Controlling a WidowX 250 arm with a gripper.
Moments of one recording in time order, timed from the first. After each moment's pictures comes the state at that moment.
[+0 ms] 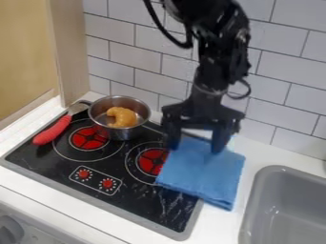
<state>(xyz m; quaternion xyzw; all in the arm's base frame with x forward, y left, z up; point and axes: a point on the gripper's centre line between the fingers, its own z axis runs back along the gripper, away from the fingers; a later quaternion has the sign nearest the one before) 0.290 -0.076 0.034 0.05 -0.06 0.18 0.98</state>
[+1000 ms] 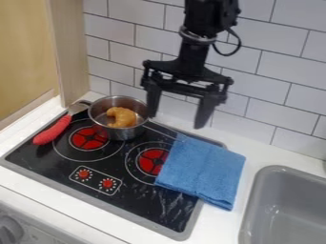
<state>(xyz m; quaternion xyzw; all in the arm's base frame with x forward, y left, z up) 0.273 -0.044 0.083 0.08 0.03 0.14 0.99</state>
